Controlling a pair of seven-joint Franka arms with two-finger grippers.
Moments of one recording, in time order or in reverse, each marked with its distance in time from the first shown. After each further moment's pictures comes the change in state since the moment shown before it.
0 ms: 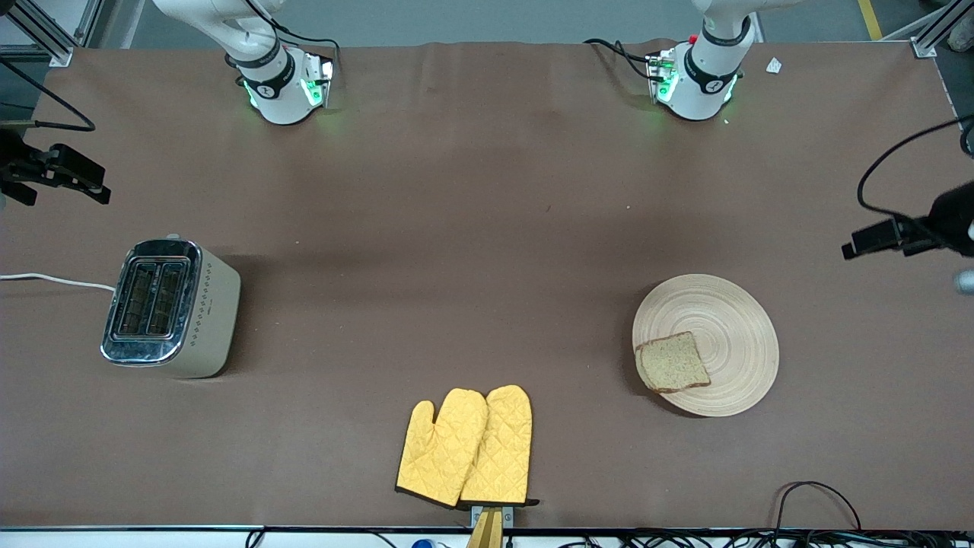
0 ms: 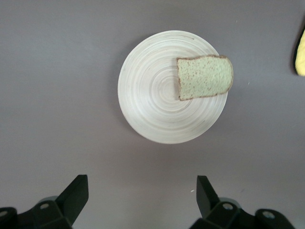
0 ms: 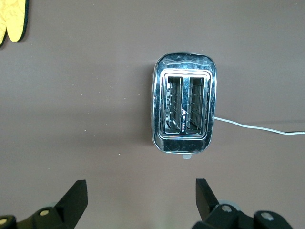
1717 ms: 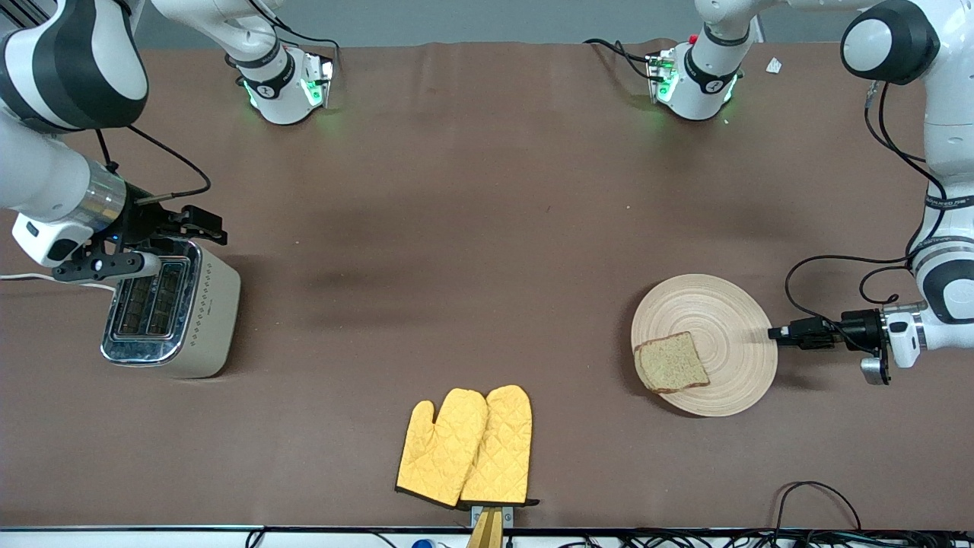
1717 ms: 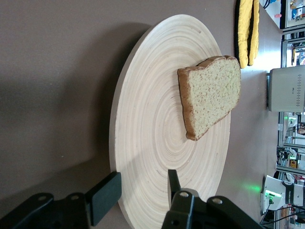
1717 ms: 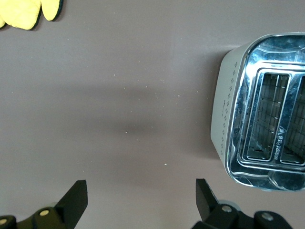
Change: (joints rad) left arm 0.258 0.630 -0.011 0.020 -0.596 0.179 0.845; right arm 0.080 0.062 0.001 -0.272 0.181 0.260 0.012
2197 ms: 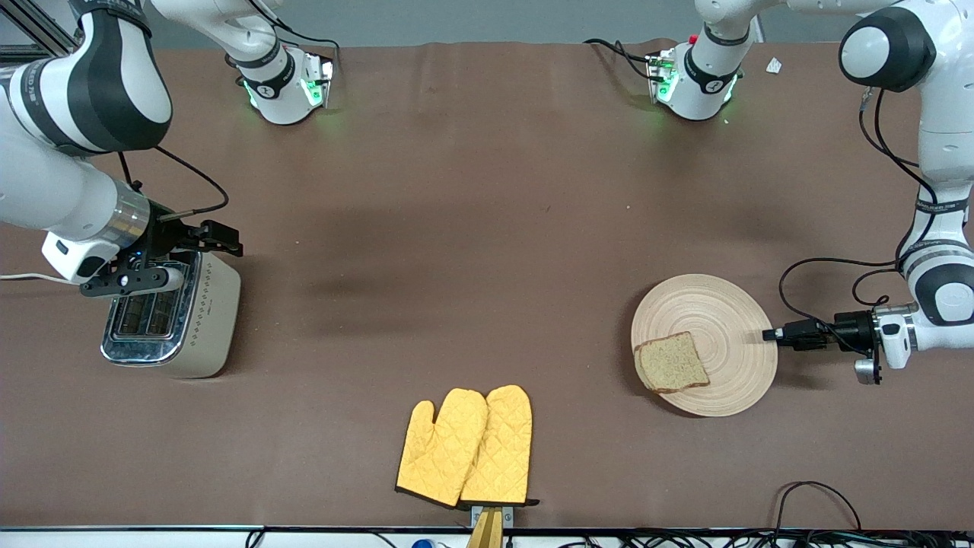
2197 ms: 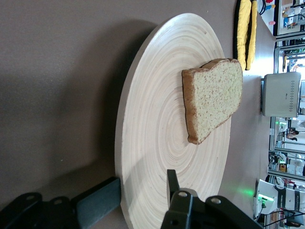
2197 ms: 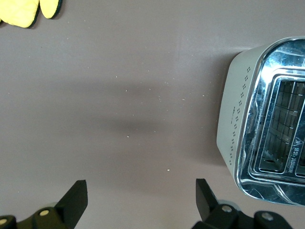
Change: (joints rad) left arm 0.002 0.029 0.000 0.002 -0.035 0.000 0.000; right arm 0.016 0.034 0.002 -0.003 0.003 0.029 0.000
